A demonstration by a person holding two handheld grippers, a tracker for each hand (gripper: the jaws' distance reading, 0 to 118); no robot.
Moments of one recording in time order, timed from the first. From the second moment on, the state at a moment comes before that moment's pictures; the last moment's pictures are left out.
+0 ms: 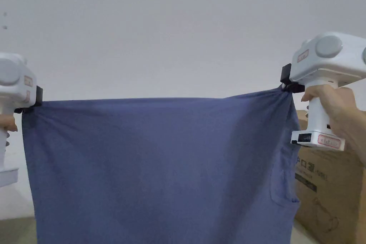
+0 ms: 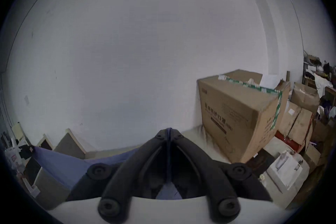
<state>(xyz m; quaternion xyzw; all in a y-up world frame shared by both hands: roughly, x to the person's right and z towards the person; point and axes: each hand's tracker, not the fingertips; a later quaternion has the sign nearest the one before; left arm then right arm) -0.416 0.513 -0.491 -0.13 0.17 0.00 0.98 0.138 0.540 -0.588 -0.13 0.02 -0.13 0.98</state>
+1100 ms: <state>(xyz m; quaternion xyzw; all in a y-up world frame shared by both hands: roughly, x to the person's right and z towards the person) -0.434 0.015 -0.576 -0.50 0.17 0.01 0.85 0.098 0.030 -0.680 -0.53 0.00 -0.01 0.85</state>
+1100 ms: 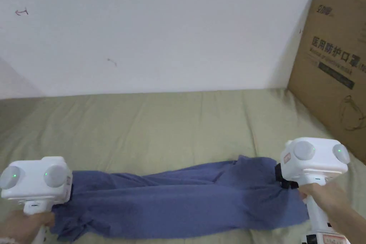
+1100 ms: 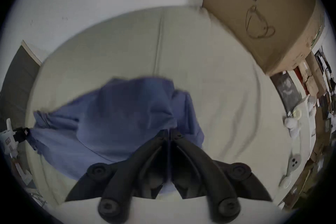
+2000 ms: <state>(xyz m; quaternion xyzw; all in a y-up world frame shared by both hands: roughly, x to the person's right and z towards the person) -0.382 0.009 -0.136 -0.50 0.14 0.00 0.86 0.191 0.009 -0.239 -0.53 0.02 -0.09 0.84</state>
